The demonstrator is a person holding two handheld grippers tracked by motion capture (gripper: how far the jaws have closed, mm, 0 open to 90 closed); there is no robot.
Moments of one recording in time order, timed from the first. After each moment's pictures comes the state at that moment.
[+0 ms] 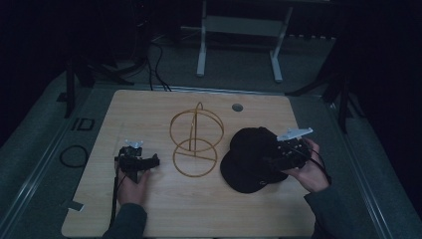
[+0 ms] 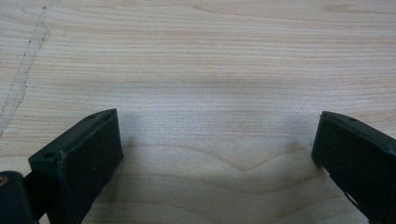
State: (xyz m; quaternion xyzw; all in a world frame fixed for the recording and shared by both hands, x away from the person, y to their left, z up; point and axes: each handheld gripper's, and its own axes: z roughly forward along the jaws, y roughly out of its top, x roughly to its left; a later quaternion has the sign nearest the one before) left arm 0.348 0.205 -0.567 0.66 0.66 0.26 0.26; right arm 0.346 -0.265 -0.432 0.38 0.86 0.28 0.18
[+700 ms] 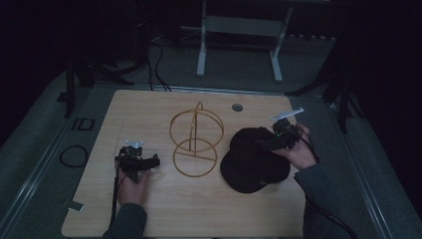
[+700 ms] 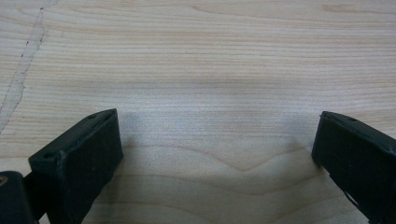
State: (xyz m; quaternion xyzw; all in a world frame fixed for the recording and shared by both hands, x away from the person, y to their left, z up) left arm 0.348 0.205 -0.567 0.66 0.66 0.26 0.26; right arm 0.406 -0.256 -0.431 0.41 0.85 0.29 0.14
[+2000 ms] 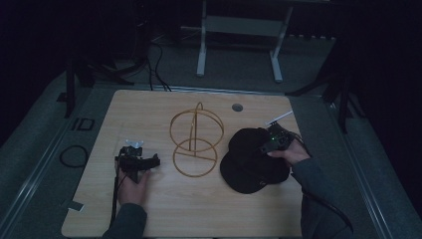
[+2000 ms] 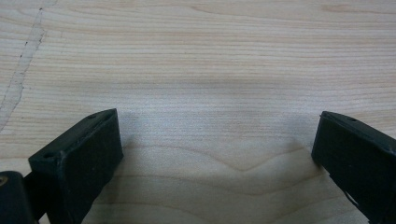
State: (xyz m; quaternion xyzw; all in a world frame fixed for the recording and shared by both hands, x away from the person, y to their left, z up) left arm 0.348 0.204 -0.567 0.66 0.66 0.26 0.26; right arm 0.440 -0.263 -0.487 0.46 0.86 0.23 -0.03
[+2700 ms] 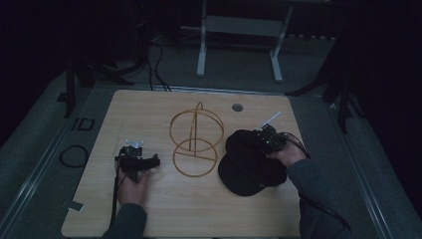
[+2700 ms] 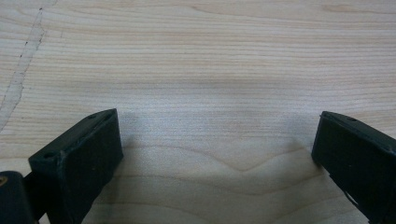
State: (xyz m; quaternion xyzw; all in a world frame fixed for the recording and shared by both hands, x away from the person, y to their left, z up) left arm 0.348 0.204 -0.567 0.66 0.66 0.26 0.26; right arm 0.425 -0.236 -0.475 0.40 0.90 0.14 0.06
